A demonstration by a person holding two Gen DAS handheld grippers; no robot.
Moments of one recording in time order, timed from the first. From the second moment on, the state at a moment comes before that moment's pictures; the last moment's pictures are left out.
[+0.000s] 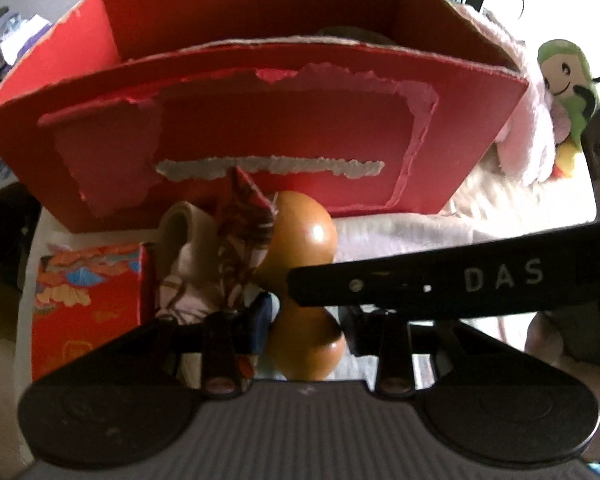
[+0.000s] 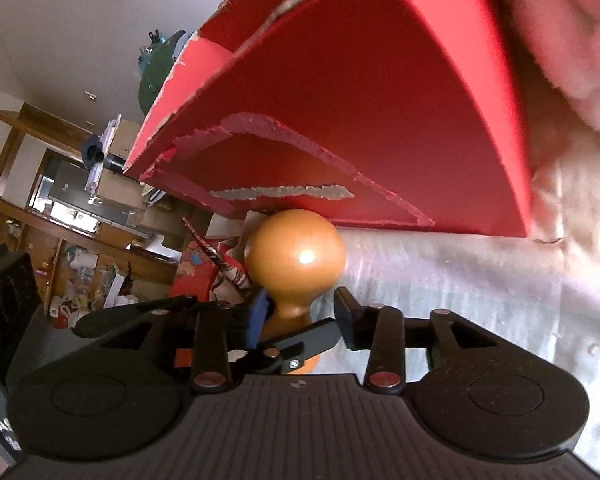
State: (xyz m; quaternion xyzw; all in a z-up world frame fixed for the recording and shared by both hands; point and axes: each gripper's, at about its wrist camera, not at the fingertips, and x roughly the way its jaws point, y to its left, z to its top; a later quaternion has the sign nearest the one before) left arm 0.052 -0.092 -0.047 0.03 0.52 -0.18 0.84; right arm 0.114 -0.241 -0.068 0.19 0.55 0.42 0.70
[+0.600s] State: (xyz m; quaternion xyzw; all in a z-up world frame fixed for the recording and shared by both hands) left arm 0.026 -0.121 -0.022 0.06 0.51 -0.25 0.82; right arm 0.111 -0.311 -0.047 0.20 0.54 0.41 0.70
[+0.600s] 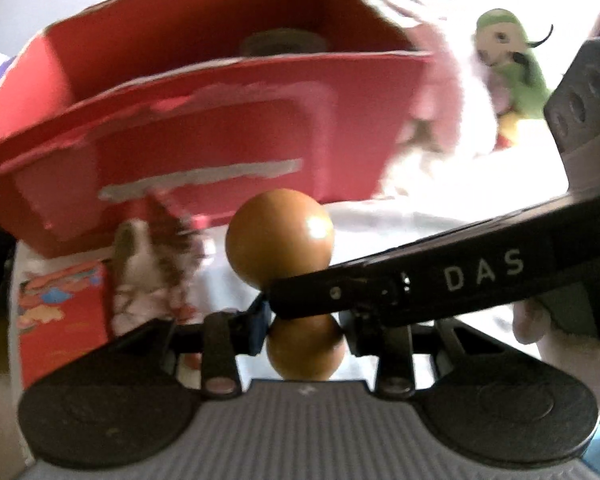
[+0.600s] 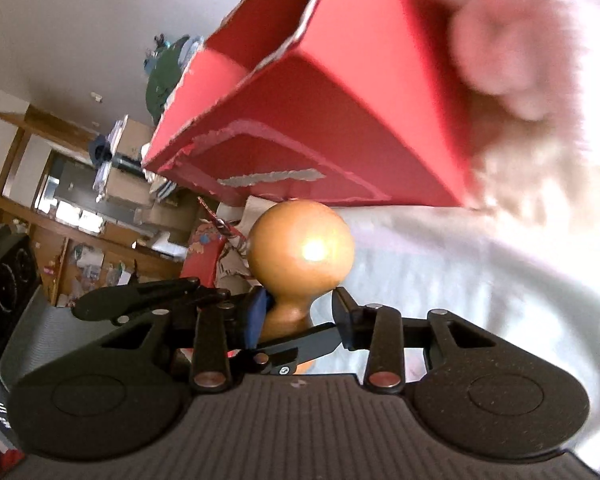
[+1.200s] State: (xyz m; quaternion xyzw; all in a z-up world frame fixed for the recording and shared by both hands) left arm 0.003 -0.198 0.080 0.09 0.38 -0.39 0.83; right arm 0.099 -0.398 0.043 0.22 0.41 0.39 0.80
